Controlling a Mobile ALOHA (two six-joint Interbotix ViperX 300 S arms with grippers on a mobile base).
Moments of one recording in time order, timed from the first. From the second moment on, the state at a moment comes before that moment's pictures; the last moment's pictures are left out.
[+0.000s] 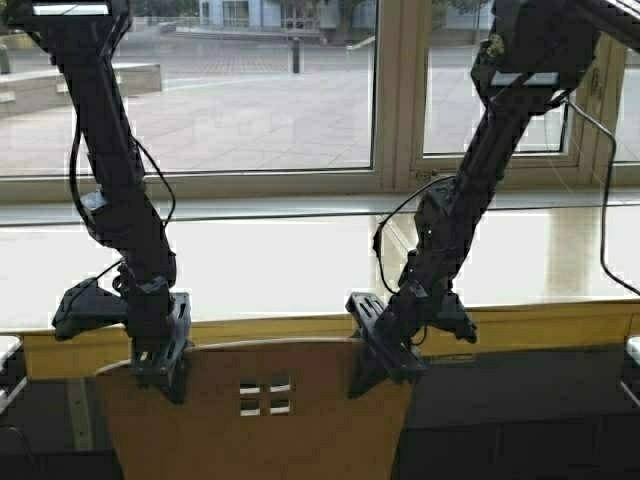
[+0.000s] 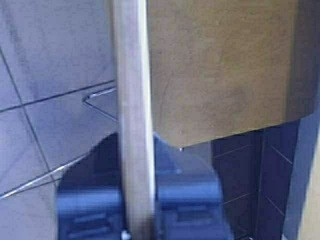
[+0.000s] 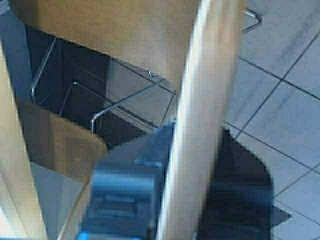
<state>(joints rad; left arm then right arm) -0.30 0.96 0.27 -1.05 -0.14 -0.77 0.41 1.20 -0.14 1.41 0.31 0.09</state>
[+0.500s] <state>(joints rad) -0.30 0.97 0.27 -1.05 -0.14 -0.77 0.40 1.20 -0.15 1.38 0.31 0.09</state>
